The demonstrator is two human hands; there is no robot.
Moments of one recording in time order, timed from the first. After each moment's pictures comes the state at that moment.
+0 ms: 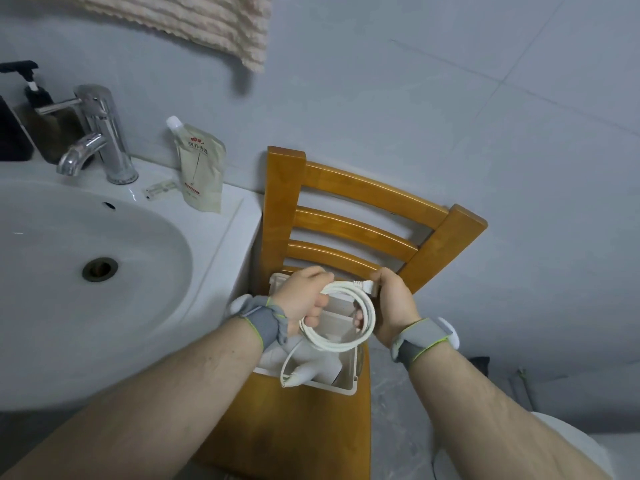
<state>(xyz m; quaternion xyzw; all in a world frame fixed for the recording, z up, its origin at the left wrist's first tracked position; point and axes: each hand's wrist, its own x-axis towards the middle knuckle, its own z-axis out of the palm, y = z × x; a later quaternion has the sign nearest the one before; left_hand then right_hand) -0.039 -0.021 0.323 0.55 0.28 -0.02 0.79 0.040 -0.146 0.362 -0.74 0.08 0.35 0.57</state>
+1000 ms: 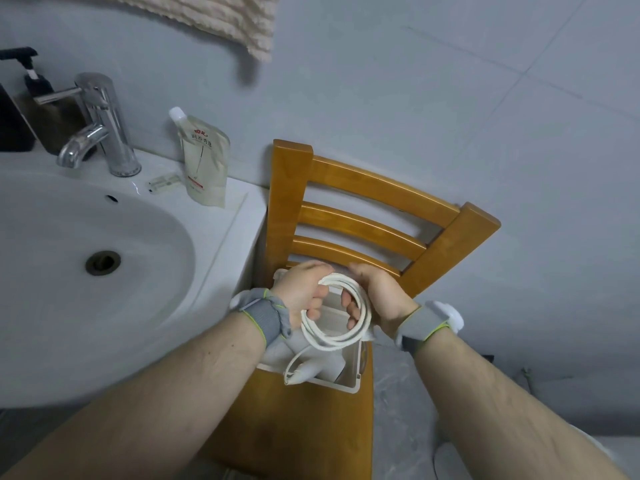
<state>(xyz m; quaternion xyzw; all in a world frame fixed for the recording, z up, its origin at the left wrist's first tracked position) -0.031 -0.010 0.324 0.47 0.32 -0.02 0.82 0.055 -0.129 0.358 -0.77 -0.09 0.48 0.41</state>
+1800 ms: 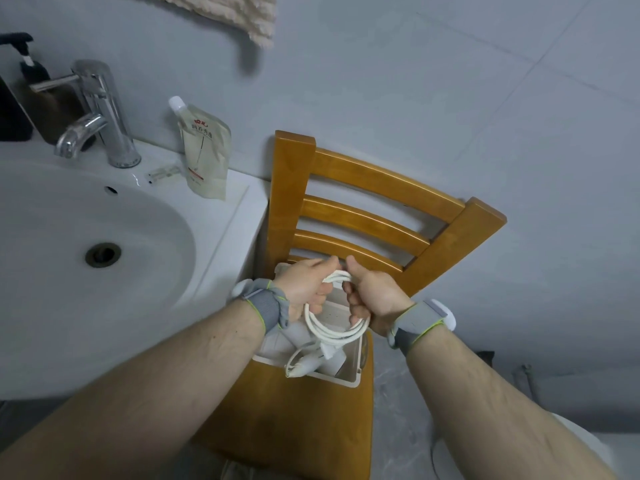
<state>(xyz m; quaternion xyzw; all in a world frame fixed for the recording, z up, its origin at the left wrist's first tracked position) -0.025 -0.006 0.307 0.51 0.26 -0.05 0.82 0.050 -0.120 0.347 -0.76 -0.02 0.46 0.46</state>
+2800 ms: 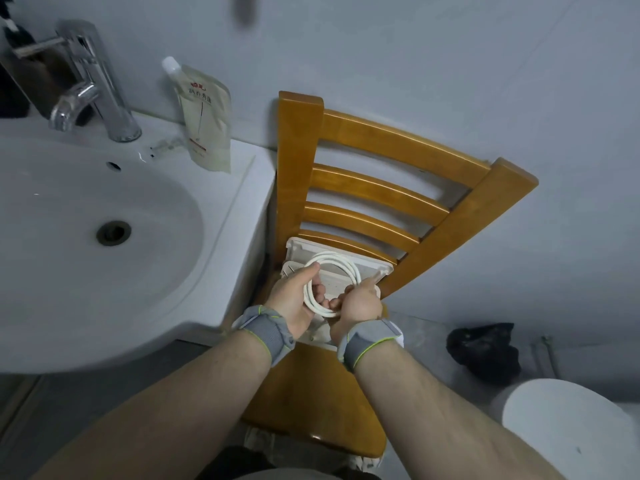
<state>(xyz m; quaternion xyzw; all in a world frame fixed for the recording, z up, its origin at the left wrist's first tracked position) -0.062 -0.033 0.243 0.25 0.41 0.08 0.87 -0.009 -0.101 0.277 -0.64 0.34 0.28 0.63</state>
